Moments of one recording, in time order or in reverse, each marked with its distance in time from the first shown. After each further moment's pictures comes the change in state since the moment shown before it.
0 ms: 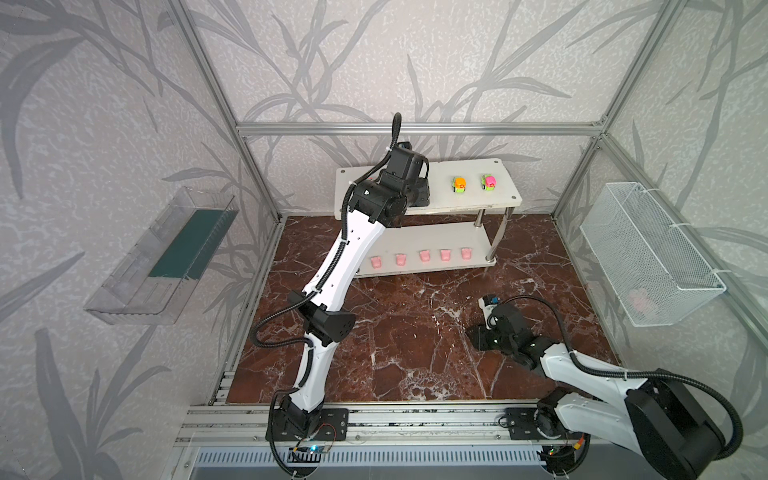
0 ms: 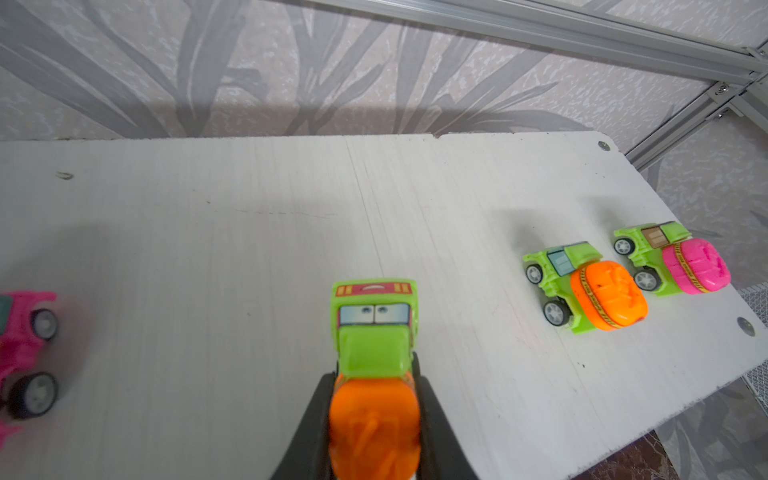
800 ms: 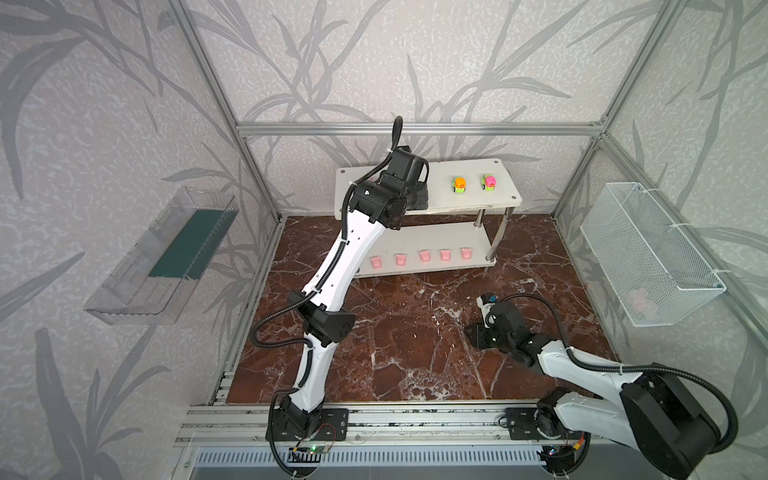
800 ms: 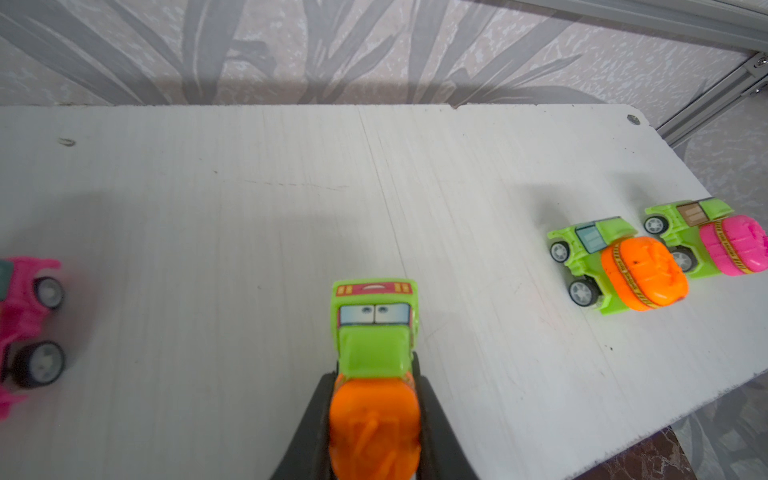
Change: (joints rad) left arm 0.000 -0.011 -0.019 -0.048 -0.005 -0.007; right arm 0.000 0.034 0.014 0.008 -0.011 0.000
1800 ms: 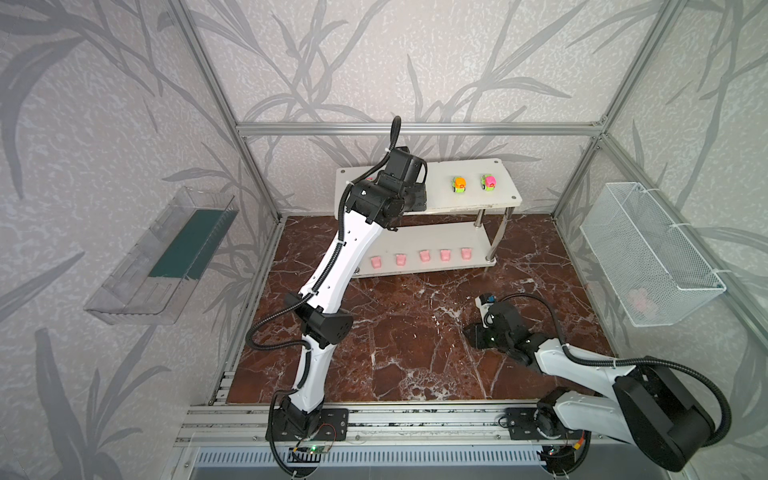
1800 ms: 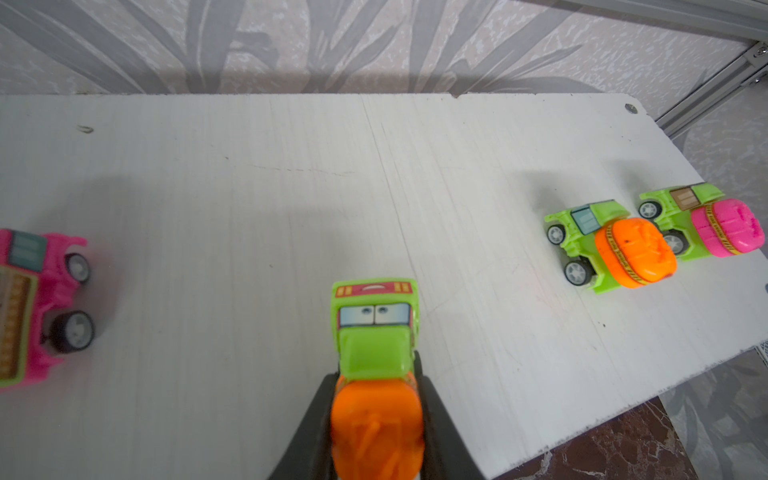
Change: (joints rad) left arm -0.003 -0.021 -0.009 -0.026 0.007 -0.007; right arm 0.000 0.039 0.000 0.036 -0.008 0.000
